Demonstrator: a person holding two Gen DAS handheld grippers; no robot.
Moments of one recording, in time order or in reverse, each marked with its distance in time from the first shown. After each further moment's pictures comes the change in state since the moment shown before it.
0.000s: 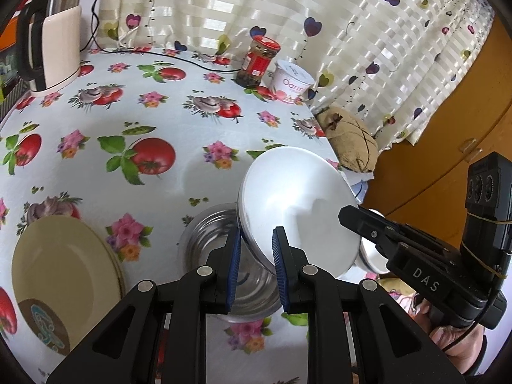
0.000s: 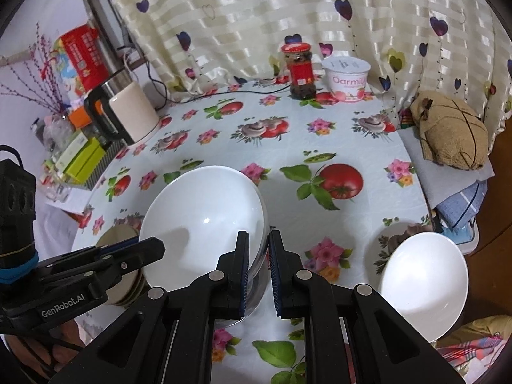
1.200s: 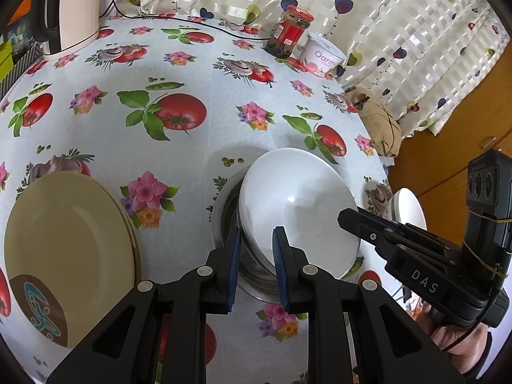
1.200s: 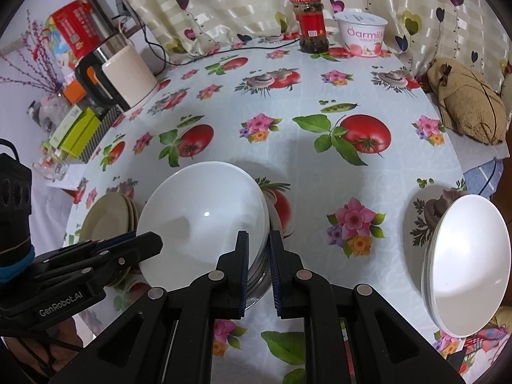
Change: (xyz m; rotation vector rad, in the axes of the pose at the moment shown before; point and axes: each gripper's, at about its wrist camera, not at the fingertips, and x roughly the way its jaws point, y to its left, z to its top) left arm 0.027 0.031 -0.023 -0.052 0.096 0.060; right arm 0.051 0.001 -0.023 0.012 0.144 0.032
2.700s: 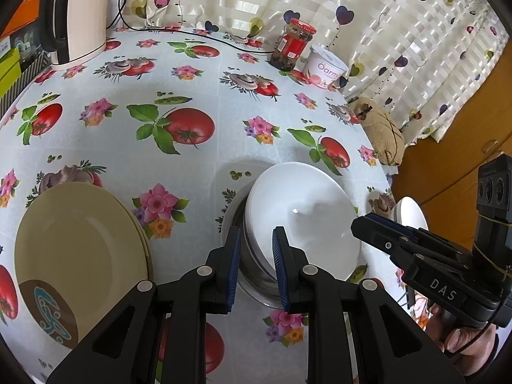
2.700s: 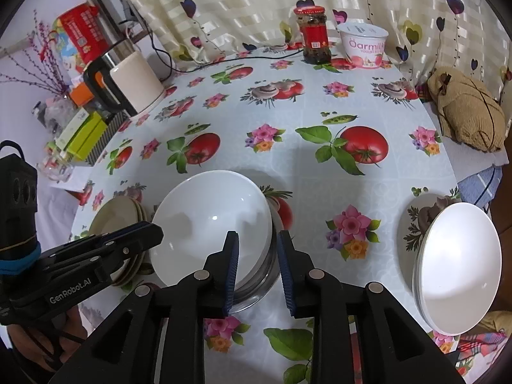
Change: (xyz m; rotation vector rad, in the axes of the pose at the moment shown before) left arm -0.011 0.001 0.003 0.007 -0.056 0.024; right arm -0.017 0.006 0.001 -0.015 -0.032 0.003
